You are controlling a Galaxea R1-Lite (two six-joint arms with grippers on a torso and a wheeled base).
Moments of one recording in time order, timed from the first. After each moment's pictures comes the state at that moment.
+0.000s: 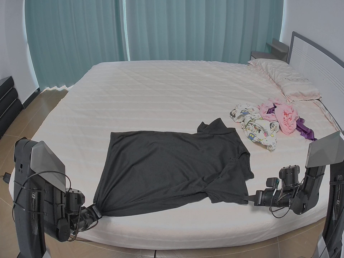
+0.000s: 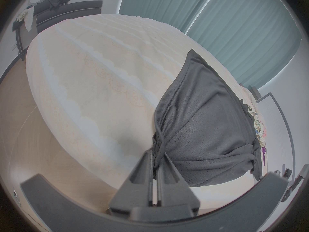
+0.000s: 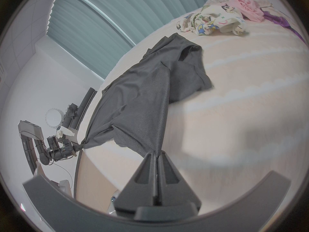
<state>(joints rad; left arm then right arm) -0.11 2.48 -0.13 -1.55 0.01 -0.69 0.09 2.36 -0.41 -1.21 0.49 0.31</state>
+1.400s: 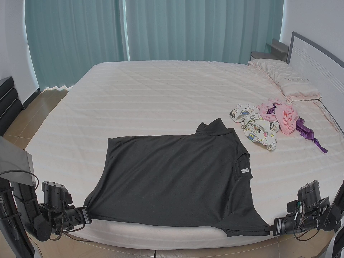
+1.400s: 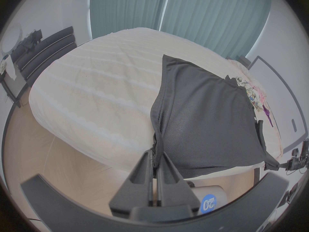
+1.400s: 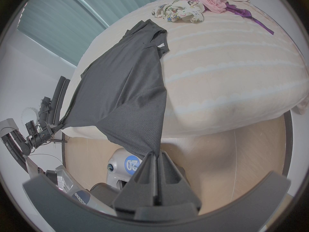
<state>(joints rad) -0.09 2.09 -0.02 -1.25 0.02 -0.33 0.21 1.84 -0.02 -0.79 0.20 0.39</state>
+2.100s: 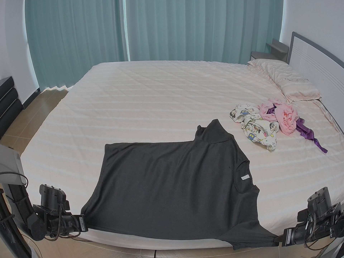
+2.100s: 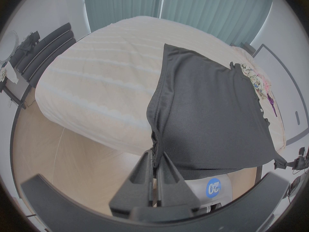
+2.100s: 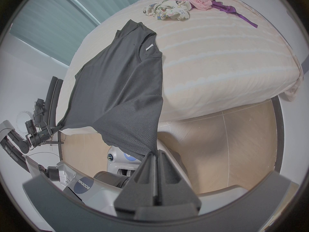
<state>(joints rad) -0.07 1.98 -0.02 -1.00 0.02 -0.29 0.33 1.49 -0.02 -0.38 0.10 0.53</state>
